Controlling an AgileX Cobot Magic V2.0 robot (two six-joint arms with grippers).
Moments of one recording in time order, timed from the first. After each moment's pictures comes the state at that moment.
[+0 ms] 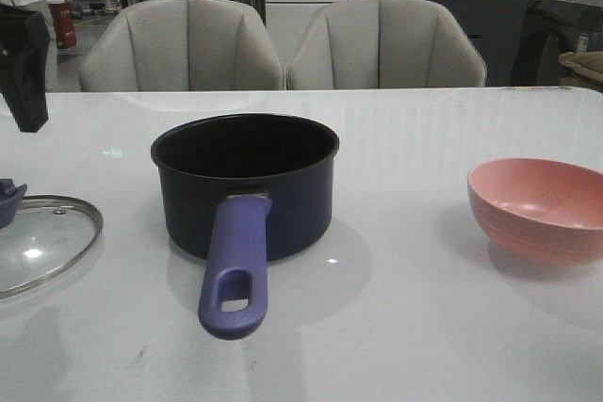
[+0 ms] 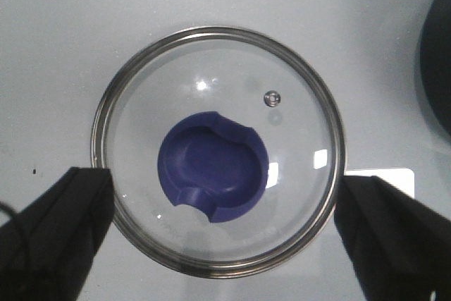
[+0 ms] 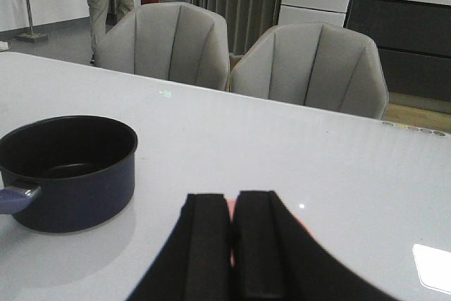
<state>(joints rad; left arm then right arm) -0.14 1.66 -1.30 0.02 0.97 -0.07 0.18 0.05 -0.21 0.28 0.26 -0.31</state>
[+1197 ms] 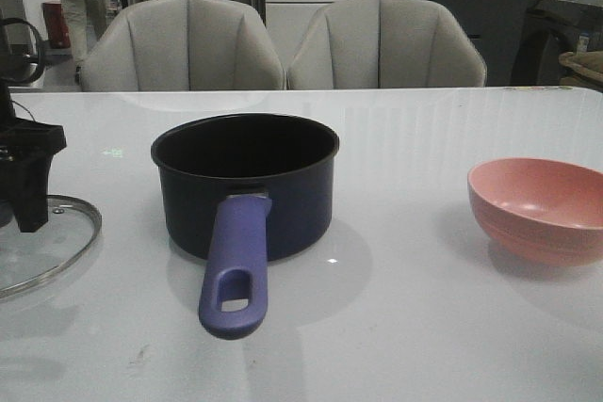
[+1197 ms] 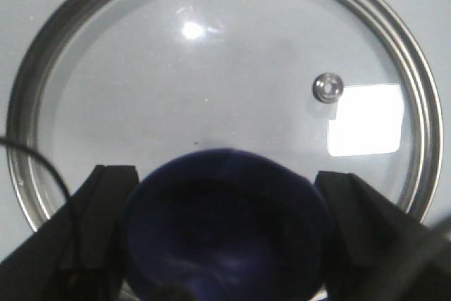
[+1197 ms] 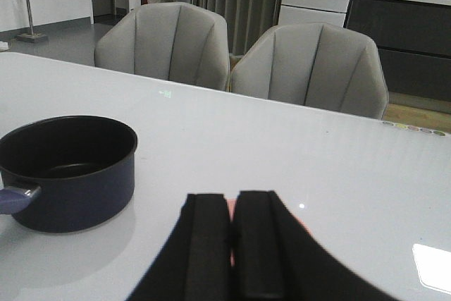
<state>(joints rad) -0.10 1.92 -1.33 -0.03 0.98 0.02 0.18 0.05 -0.21 0.28 0.26 -0.31</state>
